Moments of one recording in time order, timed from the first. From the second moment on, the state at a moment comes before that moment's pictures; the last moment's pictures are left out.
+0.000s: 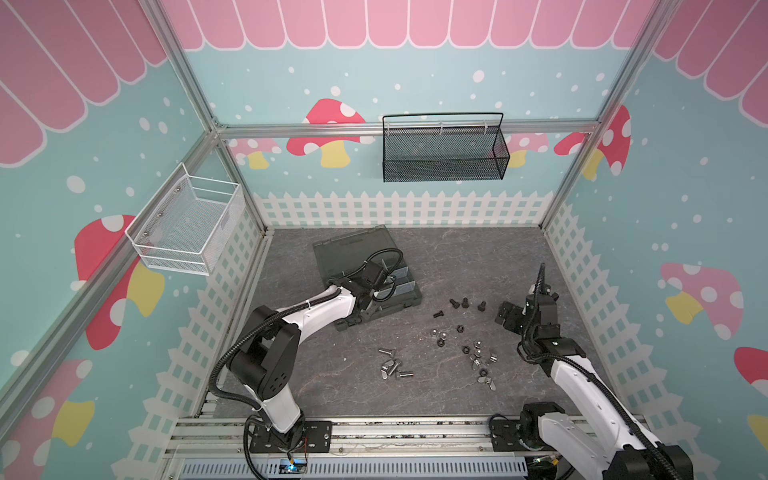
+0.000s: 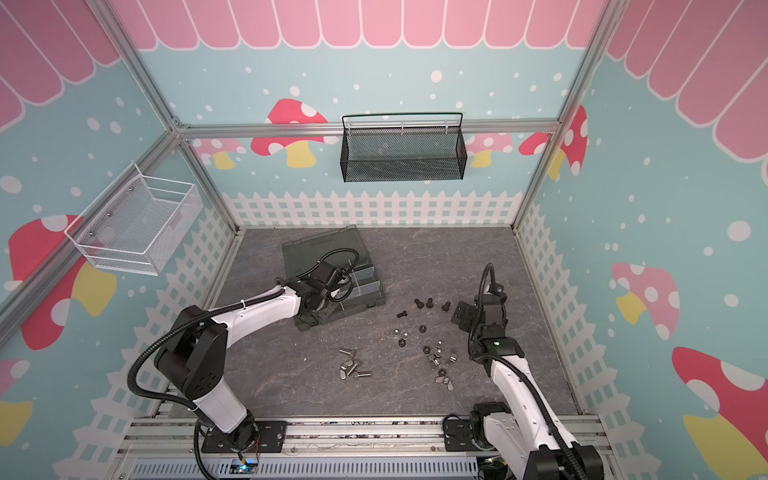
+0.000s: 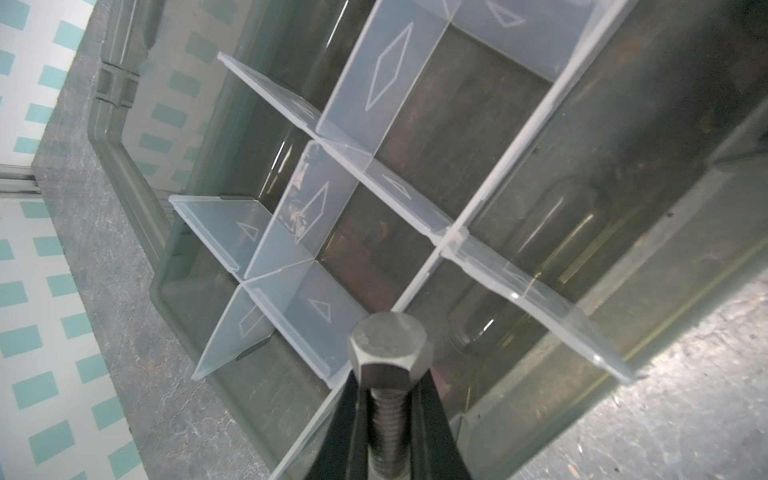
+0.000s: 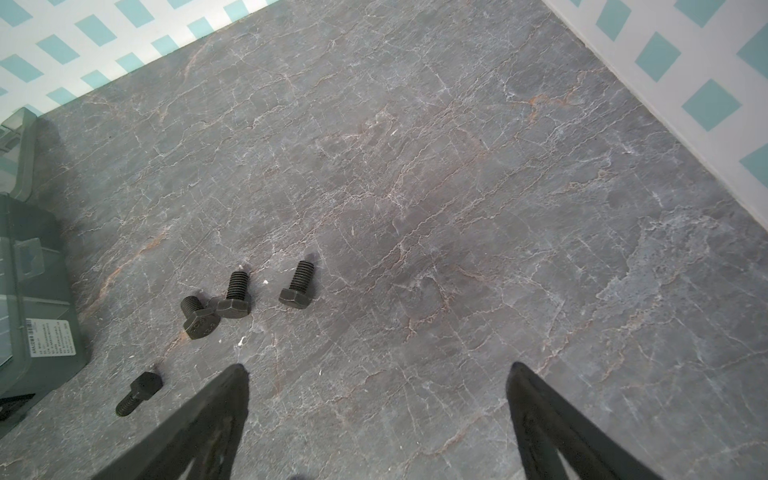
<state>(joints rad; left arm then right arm) -0.56 1.72 1.14 -0.58 -0.36 0.16 0.07 0.92 0.50 -0.29 0.18 0.41</state>
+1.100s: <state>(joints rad) -0.55 1.61 1.04 -0.51 -0.21 0.21 0.07 0.93 0.52 -0.29 0.17 0.41</state>
